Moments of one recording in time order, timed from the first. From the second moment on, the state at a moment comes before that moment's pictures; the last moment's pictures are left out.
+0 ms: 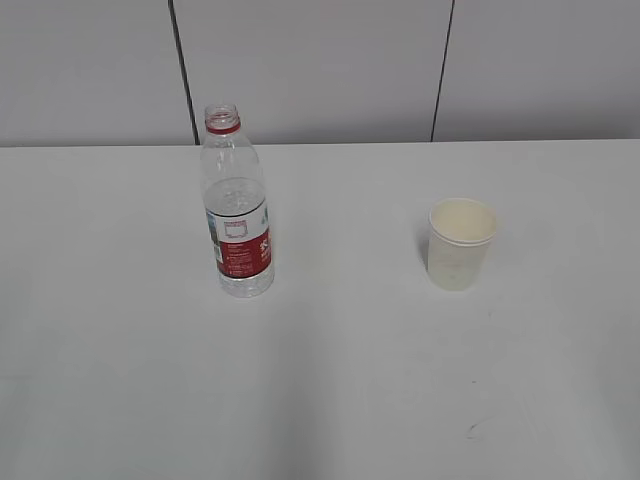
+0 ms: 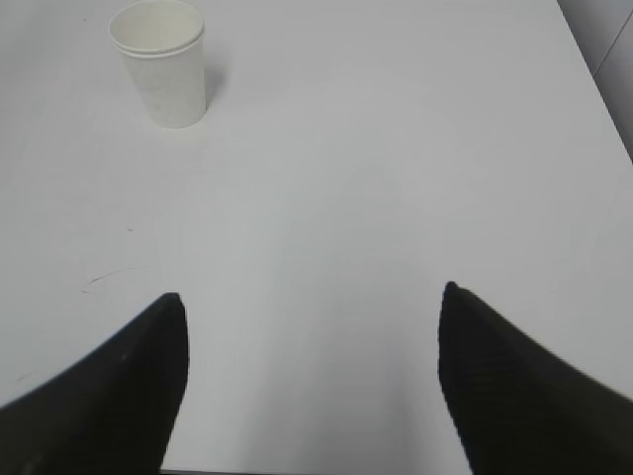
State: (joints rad) left arm -0.03 -0.01 -0.54 -0.01 1.08 0.04; right arm -0.02 -0.02 -0.42 -0.03 1.06 -0.06
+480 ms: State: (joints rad) left arm -0.03 -0.01 -0.54 -0.01 1.08 0.04; right arm -0.02 -0.02 -0.43 -0.03 1.04 -0.06
